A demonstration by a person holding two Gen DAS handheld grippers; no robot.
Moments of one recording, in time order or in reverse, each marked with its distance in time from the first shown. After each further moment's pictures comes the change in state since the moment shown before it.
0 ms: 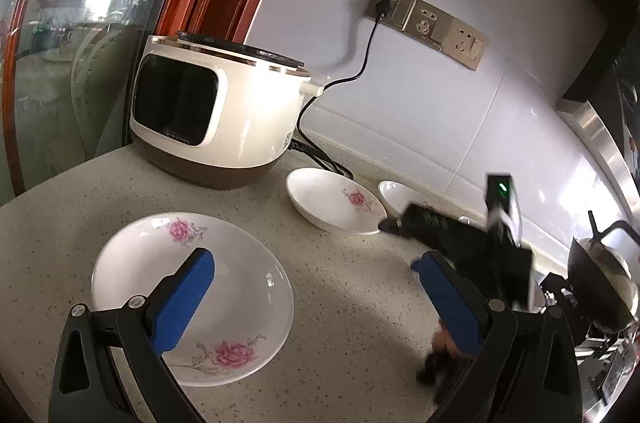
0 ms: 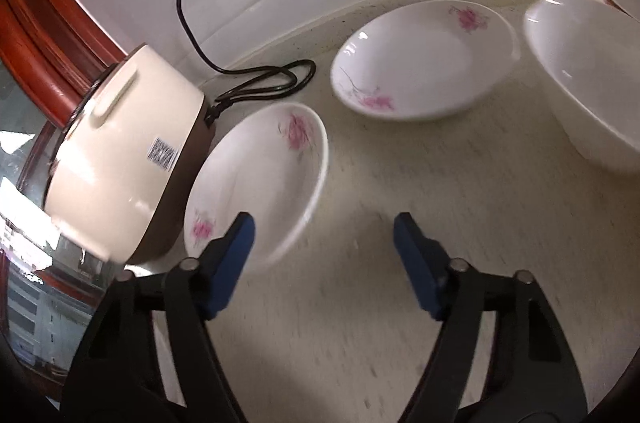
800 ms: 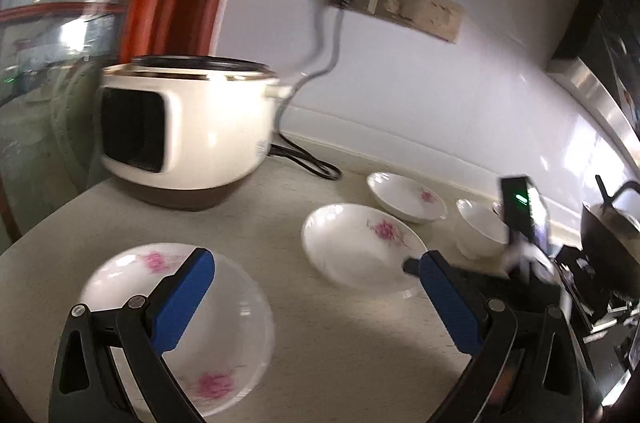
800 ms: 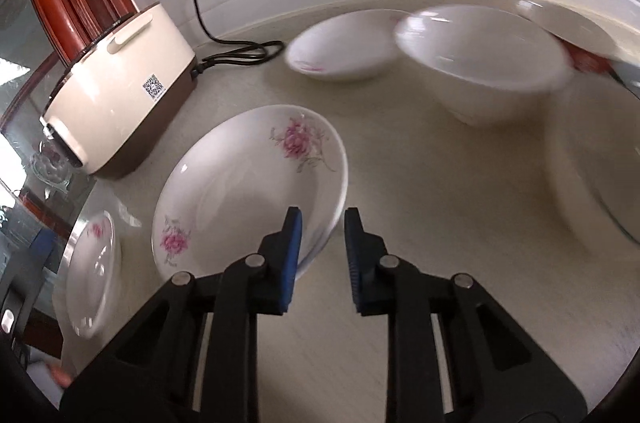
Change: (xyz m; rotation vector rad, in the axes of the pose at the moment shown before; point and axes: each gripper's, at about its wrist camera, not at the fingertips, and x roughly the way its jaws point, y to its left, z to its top) left arm 0.027 -0.040 0.013 0.155 0.039 -0.002; right arm -0.098 -0.062 -0.064 -0.156 -0.012 -0.100
